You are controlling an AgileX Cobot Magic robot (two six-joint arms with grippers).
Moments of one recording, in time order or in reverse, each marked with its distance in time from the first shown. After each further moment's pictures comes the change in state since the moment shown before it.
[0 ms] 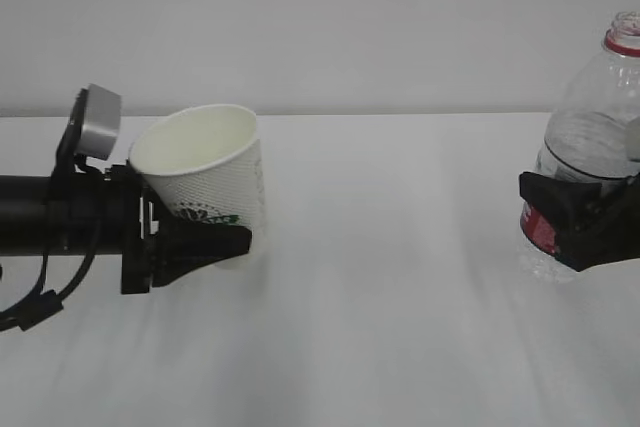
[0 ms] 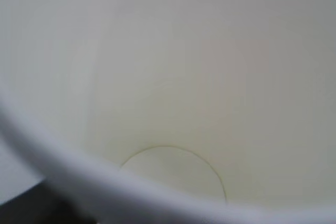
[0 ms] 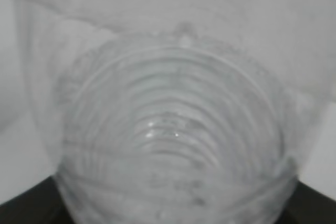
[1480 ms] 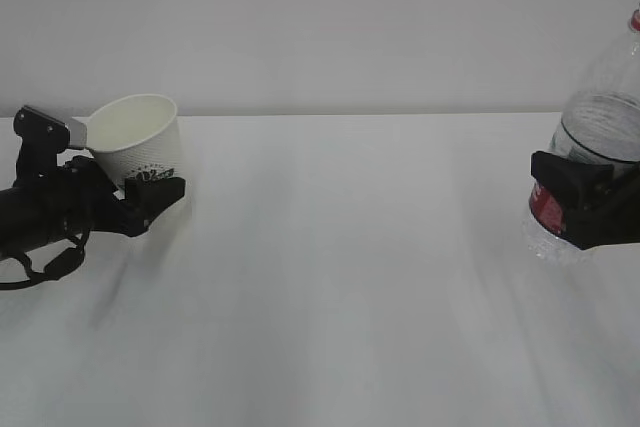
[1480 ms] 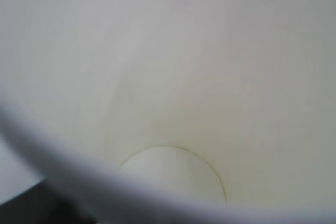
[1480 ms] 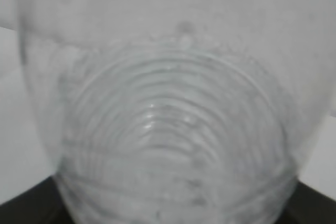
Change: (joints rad) left arm 0.116 0.185 0.000 -0.631 0.138 0.330; right arm 0.000 0.000 0.000 0.114 -0.041 -0.053
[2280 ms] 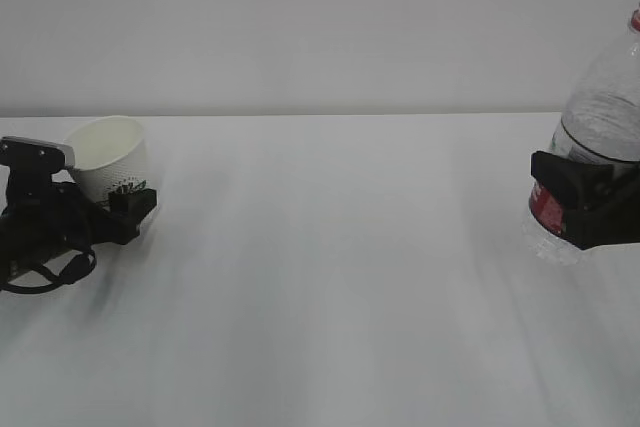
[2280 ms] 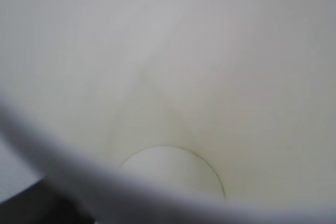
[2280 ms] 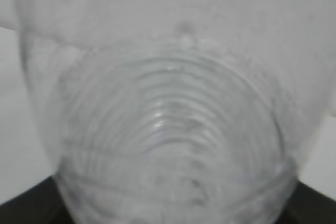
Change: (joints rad) left arm 0.000 0.132 0.000 -0.334 -0.028 0.145; right arm 0.000 0.000 0.000 0.000 0.000 0.000
